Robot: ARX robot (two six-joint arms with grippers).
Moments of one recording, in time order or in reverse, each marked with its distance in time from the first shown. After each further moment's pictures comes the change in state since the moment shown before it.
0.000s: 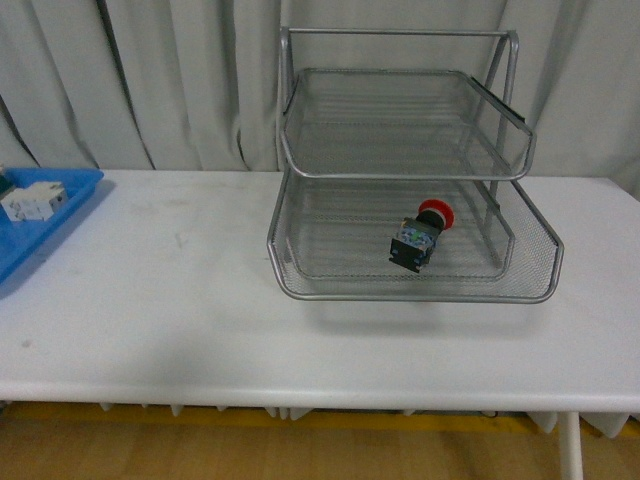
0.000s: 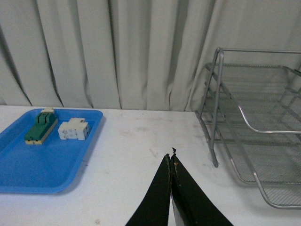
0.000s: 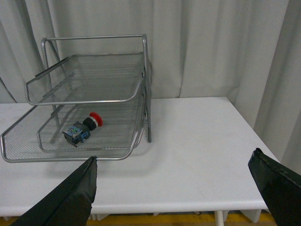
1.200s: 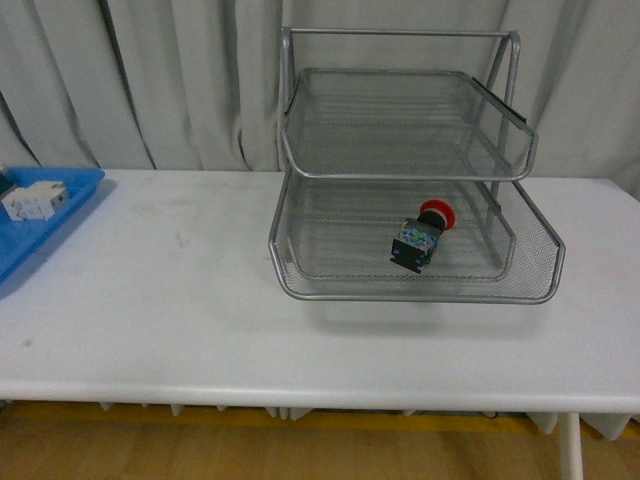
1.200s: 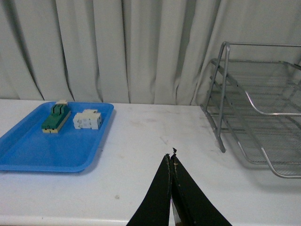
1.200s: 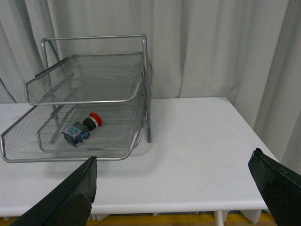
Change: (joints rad) left arm 0.234 -0.532 -0.171 -0.348 0.240 0.003; right arm 0.000 0.000 0.000 0.000 0.000 0.000
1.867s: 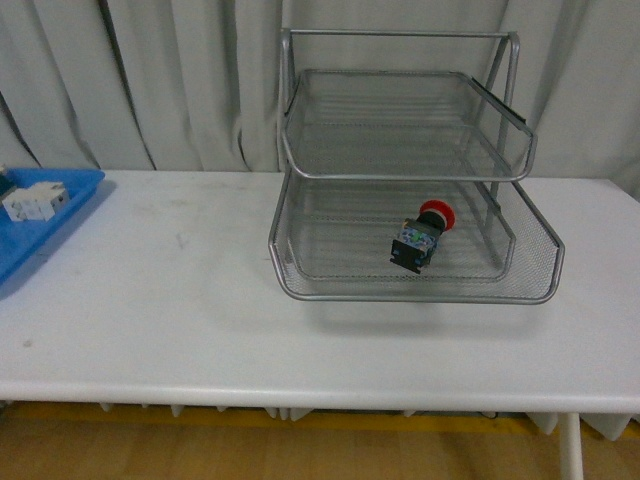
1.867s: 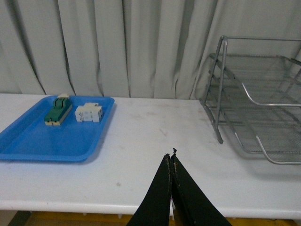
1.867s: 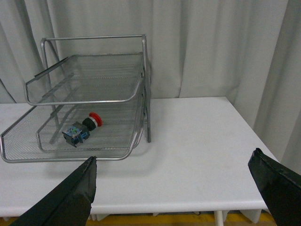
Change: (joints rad) left arm 0.000 -0.332 0.000 -0.348 0.000 0.000; right arm 0.000 0.000 0.000 0.000 0.000 0.000
